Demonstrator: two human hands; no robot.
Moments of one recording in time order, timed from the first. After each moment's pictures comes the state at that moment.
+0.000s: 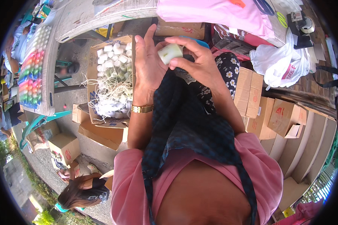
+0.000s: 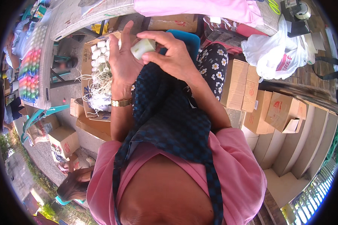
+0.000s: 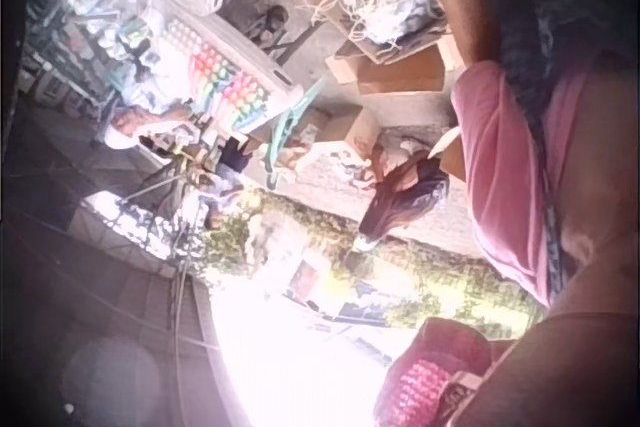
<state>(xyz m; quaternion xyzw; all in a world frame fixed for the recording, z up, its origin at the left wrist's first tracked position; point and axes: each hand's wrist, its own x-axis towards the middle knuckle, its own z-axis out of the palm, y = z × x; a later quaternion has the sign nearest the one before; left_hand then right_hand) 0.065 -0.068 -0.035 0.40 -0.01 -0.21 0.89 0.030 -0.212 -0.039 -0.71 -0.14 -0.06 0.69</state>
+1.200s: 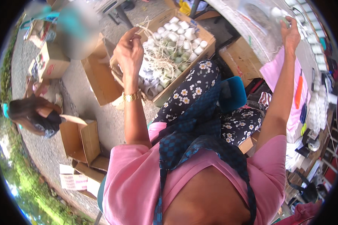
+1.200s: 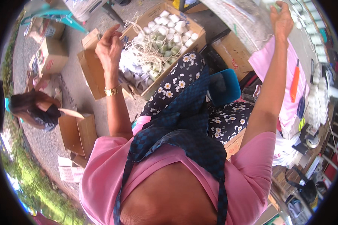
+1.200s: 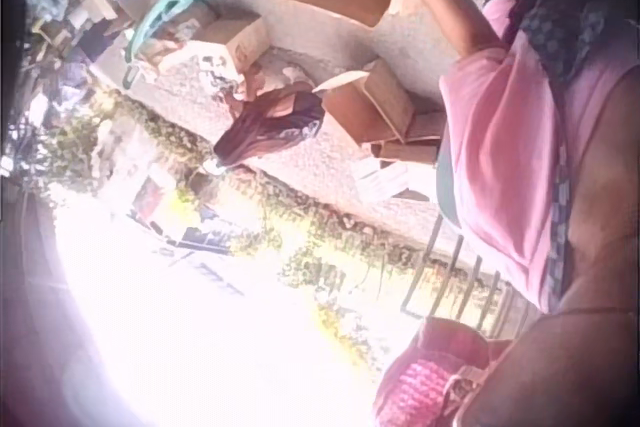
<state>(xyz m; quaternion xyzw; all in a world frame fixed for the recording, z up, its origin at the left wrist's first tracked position) 0.025 0.175 -0.071 0.78 0.29 0.34 0.44 0.344 -0.206 0.018 -0.91 -0.16 -0.35 0.14</state>
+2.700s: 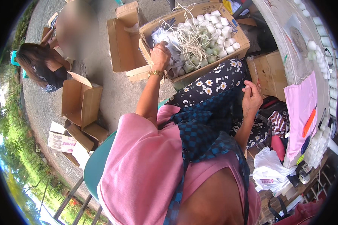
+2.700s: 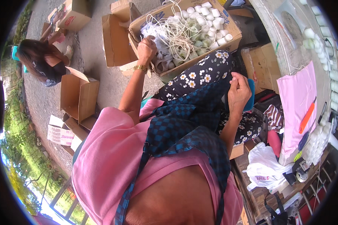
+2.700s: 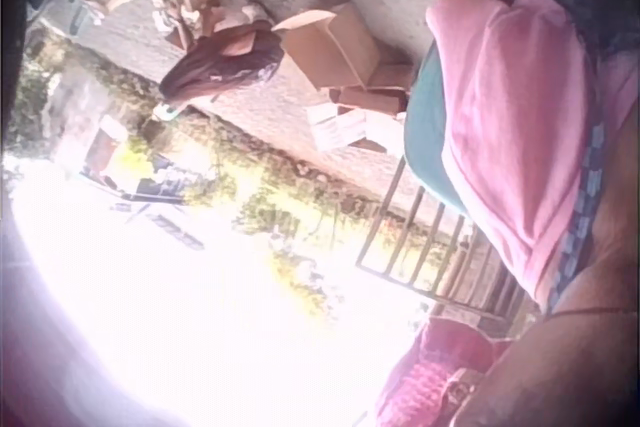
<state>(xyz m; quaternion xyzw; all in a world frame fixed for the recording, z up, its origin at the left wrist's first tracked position) -0.047 0.196 -0.281 0.86 0.39 0.21 0.26 0.055 -0.139 -0.111 -0.89 -0.18 0.01 0.41</state>
